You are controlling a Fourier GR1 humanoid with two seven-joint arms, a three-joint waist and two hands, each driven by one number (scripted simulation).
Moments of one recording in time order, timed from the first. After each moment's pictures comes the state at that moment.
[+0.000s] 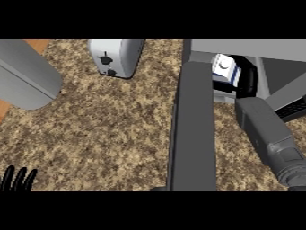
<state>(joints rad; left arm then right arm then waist) 0.62 0.09 0.03 -1.92 0.33 -0.43 -0.47 -0.93 -0.20 -0.17 -0.18 -0.02 -0.64 -0.84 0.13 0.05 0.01</state>
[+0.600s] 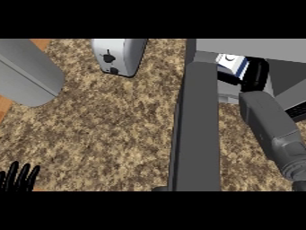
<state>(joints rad) 0.58 0.11 0.04 -1.88 0.33 -0.44 -0.46 -0.97 -0.23 -0.19 -0.16 0.01 -0.85 -0.83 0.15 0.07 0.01</state>
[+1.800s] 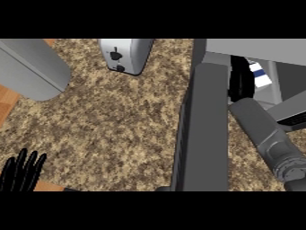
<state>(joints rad) 0.48 0.12 0.04 -1.84 0.30 -0.43 -0.46 -1.00 -0.19 0.01 -0.01 0.24 -0.91 -0.58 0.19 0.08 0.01</state>
